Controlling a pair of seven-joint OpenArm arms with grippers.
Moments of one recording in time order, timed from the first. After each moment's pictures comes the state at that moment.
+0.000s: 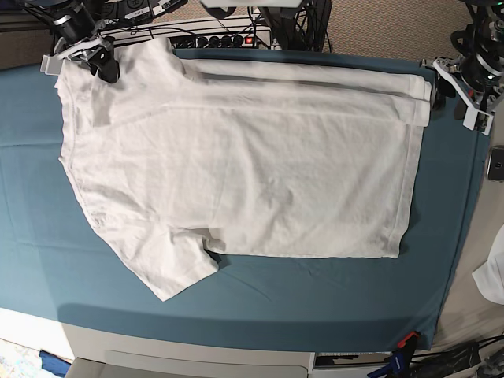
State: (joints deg) left arm 35.6 -20.2 -35.4 122.7 -38.0 -27.4 57.6; right arm -36.1 6.4 48.1 96.6 63.0 39.1 -50.9
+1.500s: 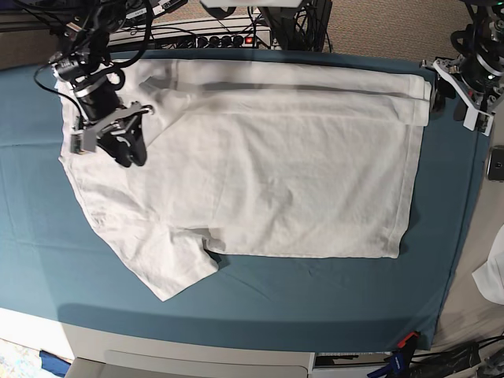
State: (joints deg) left arm 35.6 -20.2 -35.4 122.7 -38.2 -27.4 56.9; right arm -18.4 3.8 31.9 107.5 29.4 39.8 -35.8
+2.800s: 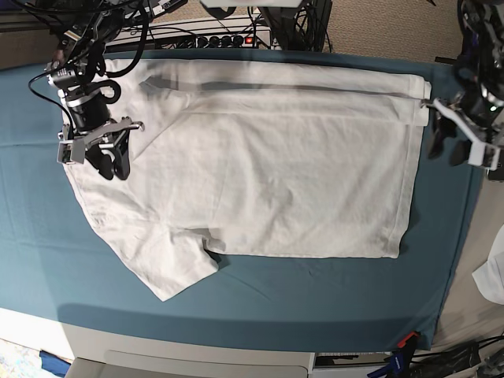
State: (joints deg) left arm 23.6 -20.5 -30.9 117.4 -41.2 -27.4 50.8; right arm -14.2 3.8 34.5 107.5 24.2 35.9 -33.1
